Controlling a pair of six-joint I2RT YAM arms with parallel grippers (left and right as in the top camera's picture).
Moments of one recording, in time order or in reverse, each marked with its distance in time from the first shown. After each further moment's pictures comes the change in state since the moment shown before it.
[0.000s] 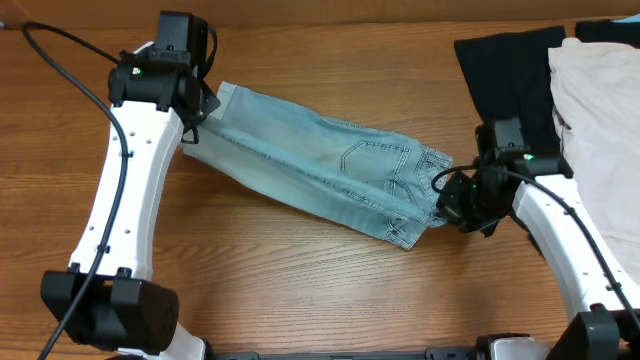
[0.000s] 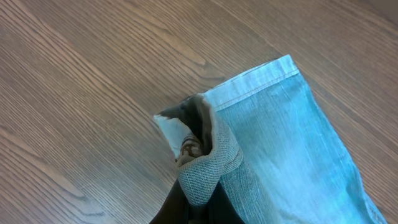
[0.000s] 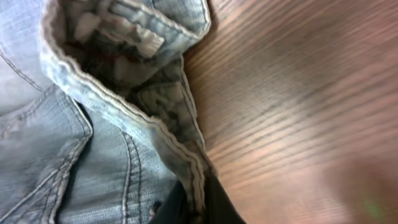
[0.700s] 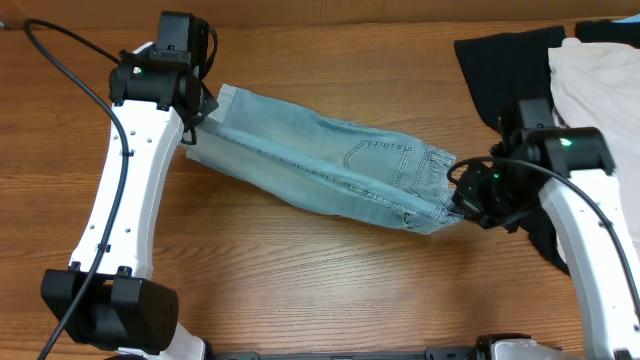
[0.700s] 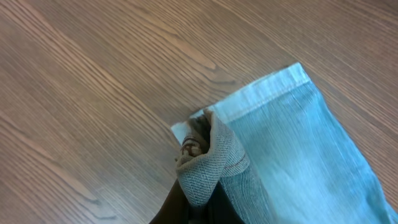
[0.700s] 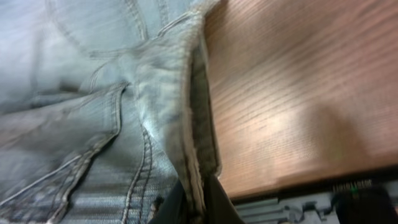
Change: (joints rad) left arm 0.001 0.000 0.000 -0.011 -0.042 0.023; right arm -0.013 -0.068 0.304 -0.399 -0.010 -0.046
